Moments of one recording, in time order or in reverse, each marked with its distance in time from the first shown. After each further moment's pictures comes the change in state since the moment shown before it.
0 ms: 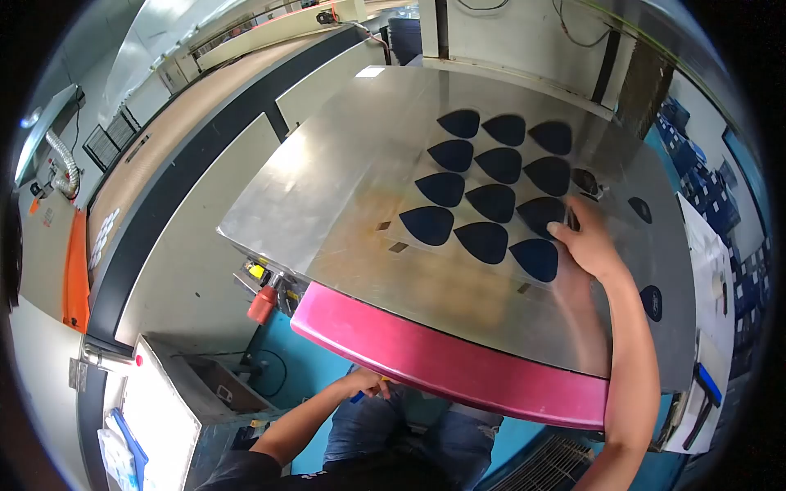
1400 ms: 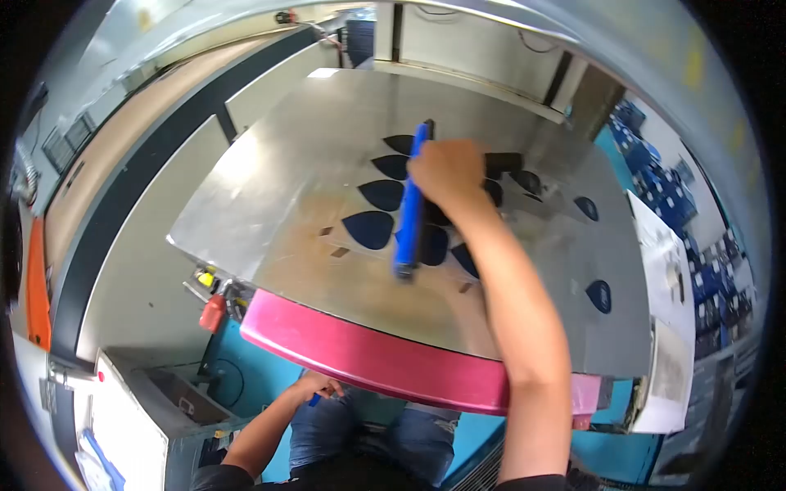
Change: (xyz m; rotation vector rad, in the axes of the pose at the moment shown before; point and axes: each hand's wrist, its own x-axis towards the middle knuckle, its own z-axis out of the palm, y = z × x) left_hand -0.006 0.003 0.000 -0.103 0.090 0.036; right_hand 0.099 -0.105 0.063 -0.624 0.250 -0.282
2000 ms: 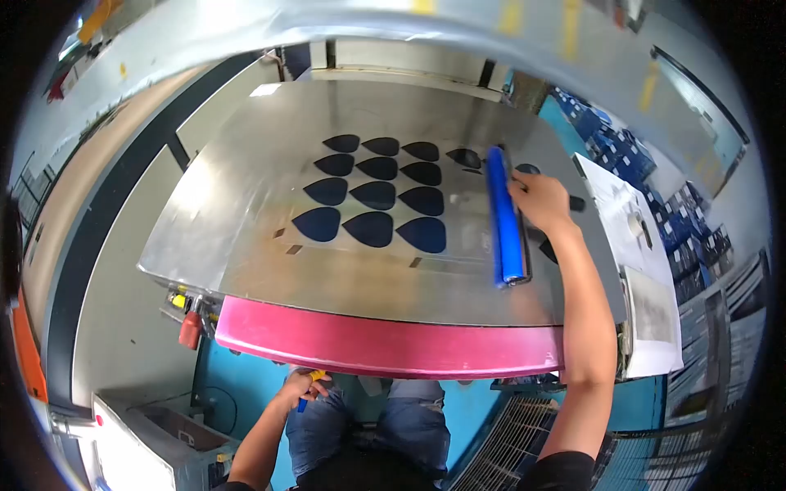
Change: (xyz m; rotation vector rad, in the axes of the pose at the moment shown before) left_hand -0.009 0.004 0.000 -0.055 -0.002 0.013; right_hand -0.144 0.189 -0.064 -0.003 -0.077 0.391
